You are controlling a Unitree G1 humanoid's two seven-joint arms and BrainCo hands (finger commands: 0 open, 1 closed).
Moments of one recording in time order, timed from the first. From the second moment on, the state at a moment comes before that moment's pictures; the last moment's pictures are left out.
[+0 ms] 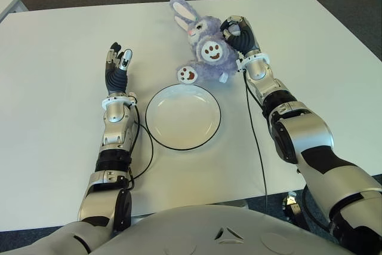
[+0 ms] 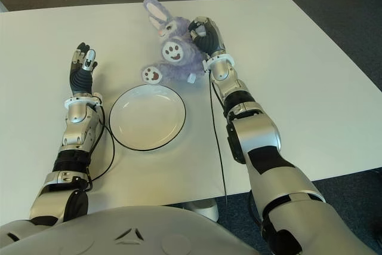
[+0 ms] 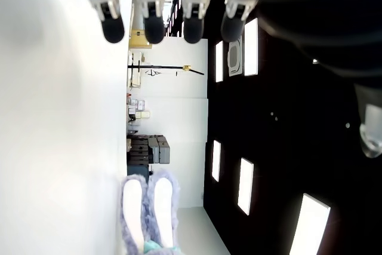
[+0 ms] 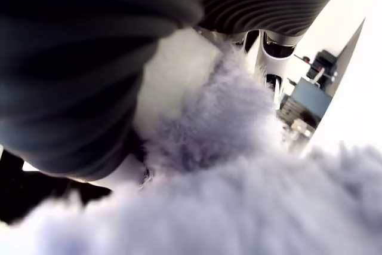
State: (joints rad) left arm -0.25 0.06 0.19 0.40 -0.11 -0.24 0.14; right arm -0.99 -0.21 0.14 1.27 -0.34 -0.57 -0.23
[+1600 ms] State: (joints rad) left arm -0.24 0.06 0.19 0.39 -0.11 -0.24 0.14; right arm -0.99 -0.19 0.09 1.26 -0.29 -0.51 -0.20
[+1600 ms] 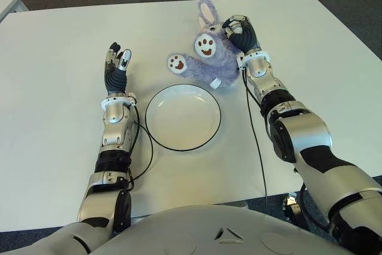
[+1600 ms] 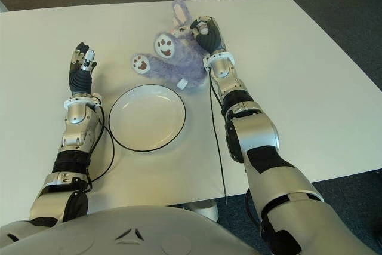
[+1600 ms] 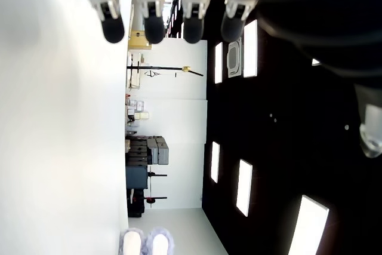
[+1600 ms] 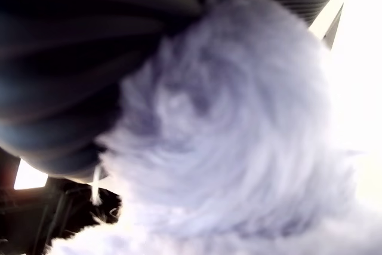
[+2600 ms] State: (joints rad) left arm -0.24 0.06 0.19 0.38 -0.12 -0.24 0.14; right arm -0.99 -0.19 0.06 1.26 -0.27 -0.53 -0.19
